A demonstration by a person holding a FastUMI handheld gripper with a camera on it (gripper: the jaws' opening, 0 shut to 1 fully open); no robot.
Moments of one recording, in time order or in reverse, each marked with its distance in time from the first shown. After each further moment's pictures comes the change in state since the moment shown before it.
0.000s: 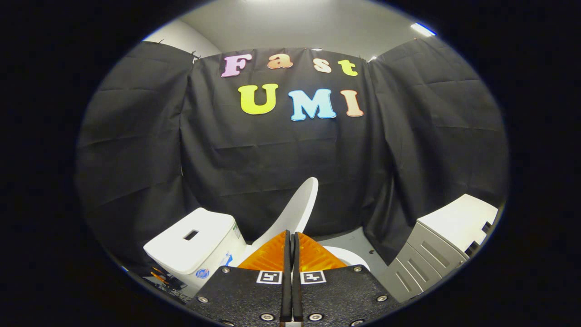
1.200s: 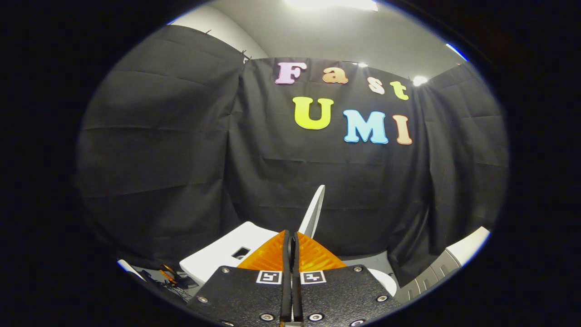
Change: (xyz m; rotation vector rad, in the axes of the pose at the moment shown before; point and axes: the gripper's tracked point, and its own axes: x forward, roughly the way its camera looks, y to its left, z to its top) arm 0.012 0.171 0.037 -0.160 -0.070 0.204
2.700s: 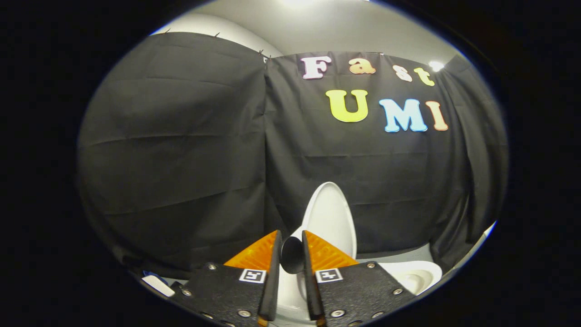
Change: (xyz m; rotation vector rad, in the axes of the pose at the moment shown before) arm 0.019 0.113 0.002 0.135 0.003 0.241
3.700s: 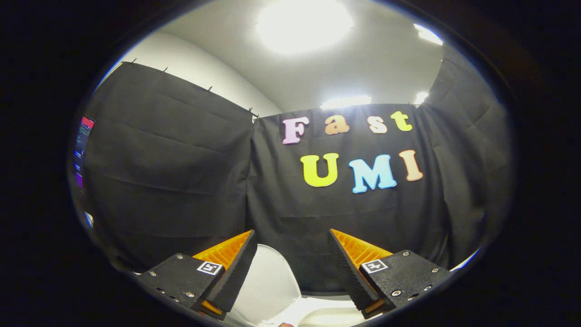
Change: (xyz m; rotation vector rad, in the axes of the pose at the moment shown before) arm -0.184 -0.225 0.143 -0.089 -0.345 -0.077
